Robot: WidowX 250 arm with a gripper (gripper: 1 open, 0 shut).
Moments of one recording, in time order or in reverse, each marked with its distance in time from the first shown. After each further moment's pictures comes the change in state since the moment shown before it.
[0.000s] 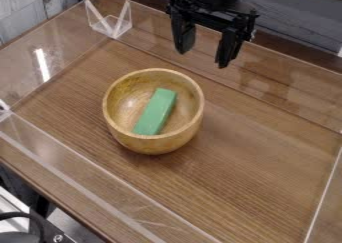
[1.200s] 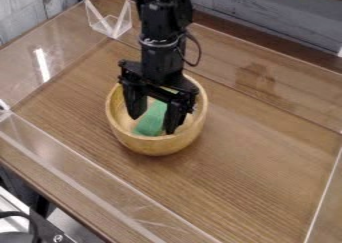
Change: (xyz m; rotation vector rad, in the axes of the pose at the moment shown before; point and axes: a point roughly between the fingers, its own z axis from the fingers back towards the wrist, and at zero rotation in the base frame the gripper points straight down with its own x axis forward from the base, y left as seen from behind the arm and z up) arm -0.051 0.032 -0.077 -0.012 0.065 0.048
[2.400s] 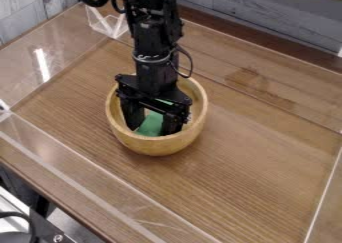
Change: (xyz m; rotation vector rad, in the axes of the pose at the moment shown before) arm 0.003 0.006 -0.020 -0.036 -0.017 0.010
